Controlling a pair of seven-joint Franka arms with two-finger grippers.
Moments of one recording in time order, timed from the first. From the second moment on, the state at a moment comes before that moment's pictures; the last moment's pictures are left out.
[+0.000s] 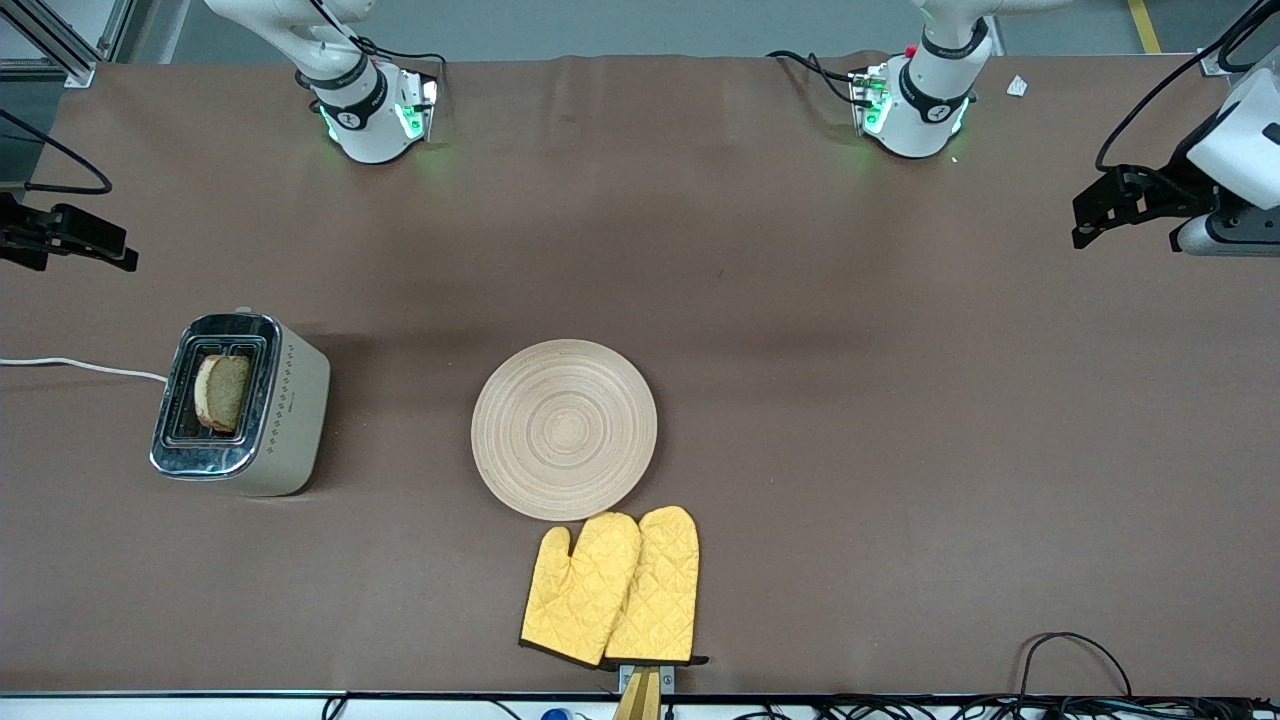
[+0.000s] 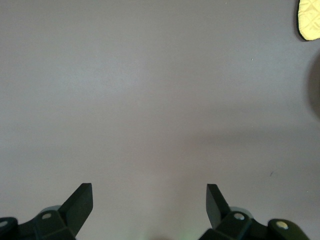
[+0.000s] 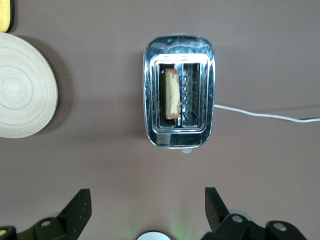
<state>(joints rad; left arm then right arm) -0.02 -0.03 -0.10 -1.54 0.02 1.51 -0.04 -0.04 0.09 -0.01 -1.39 -0.01 1.38 -0.04</state>
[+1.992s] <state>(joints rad) 0.00 -0.02 -0.09 -1.54 0.02 1.51 -0.04 -0.07 0.16 -0.02 -1.82 -0.01 1.95 -0.11</state>
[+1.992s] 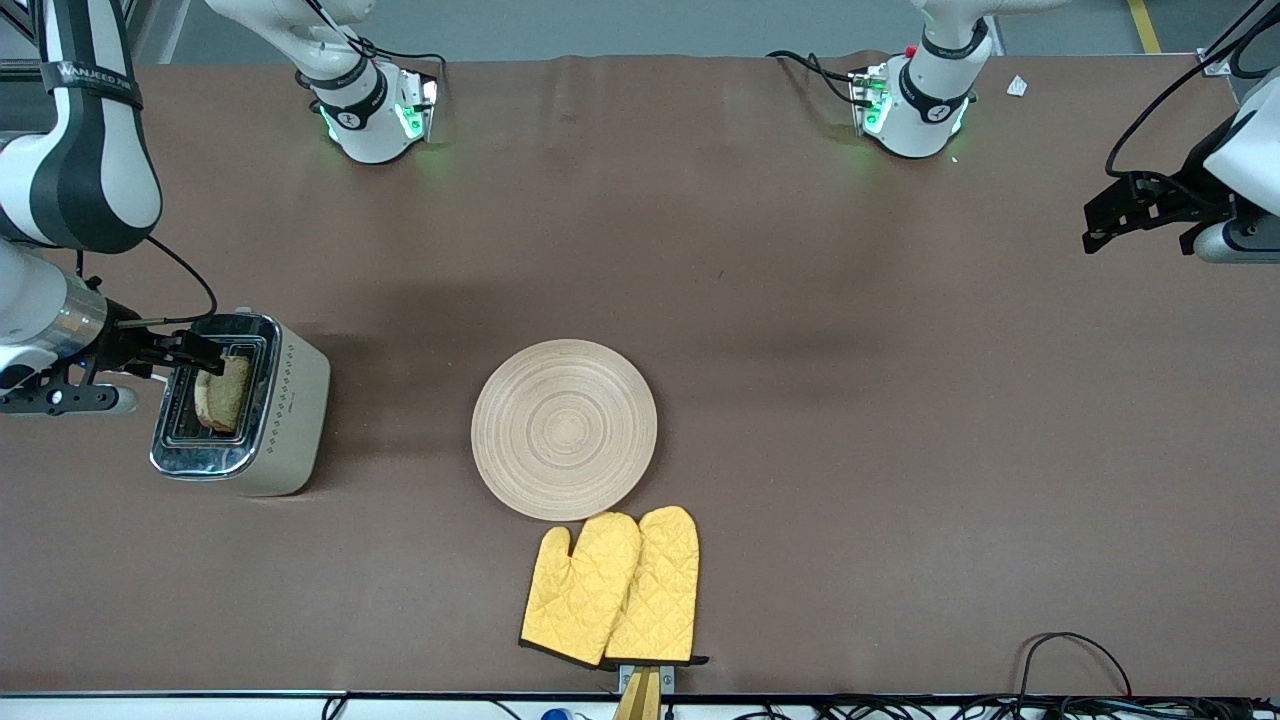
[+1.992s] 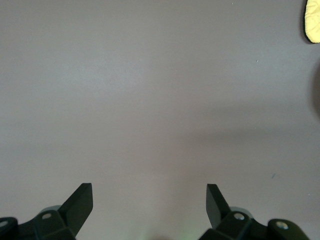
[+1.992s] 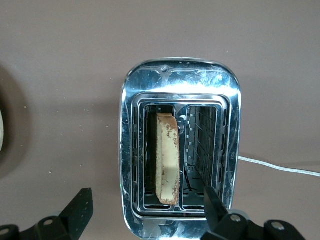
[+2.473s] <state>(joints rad) 0.00 -0.02 -0.09 -1.54 0.02 1.51 -0.04 -0.11 0.26 -0.02 -1.83 -0.01 2.05 -0.18</state>
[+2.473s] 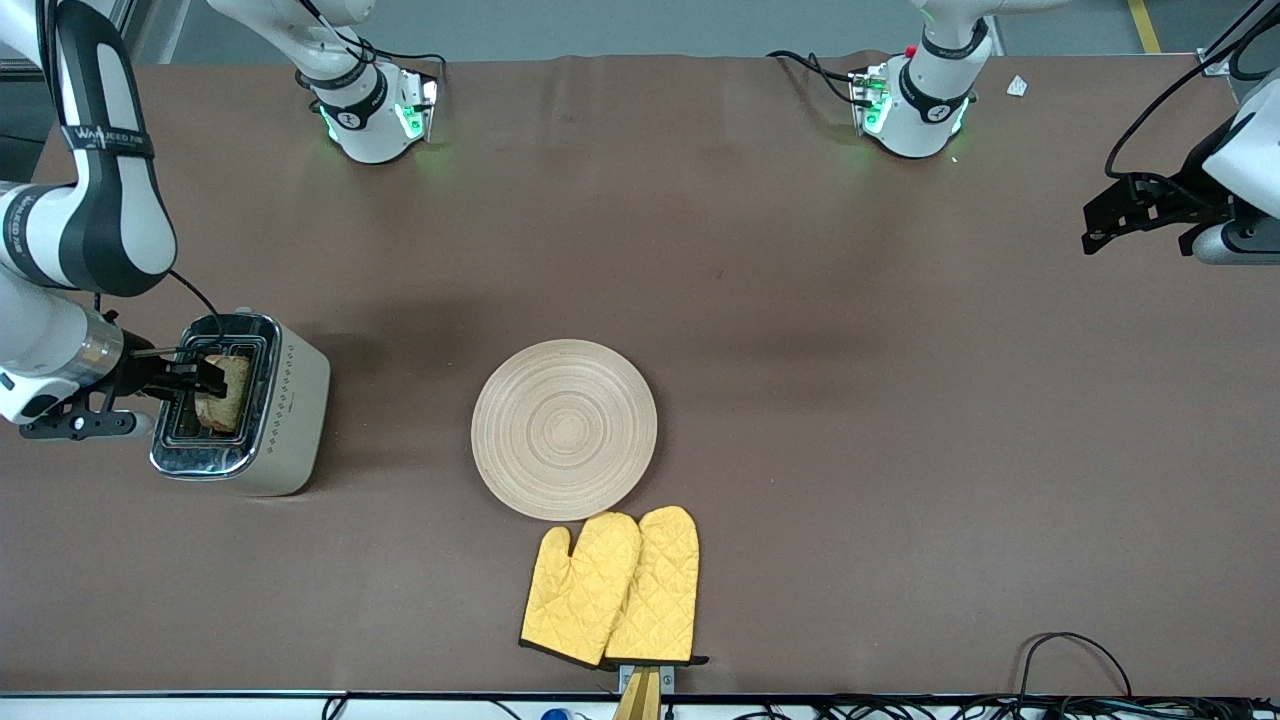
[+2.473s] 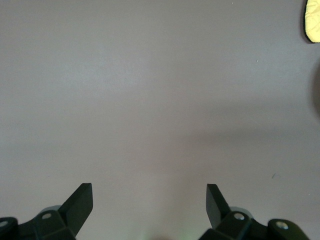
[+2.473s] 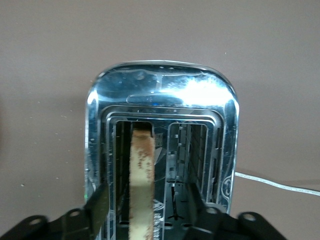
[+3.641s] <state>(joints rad) -0.01 -0.02 -0.10 -1.54 0.02 1.51 -0.03 -0.03 0.23 0.00 -1.61 0.00 1.73 -0.11</state>
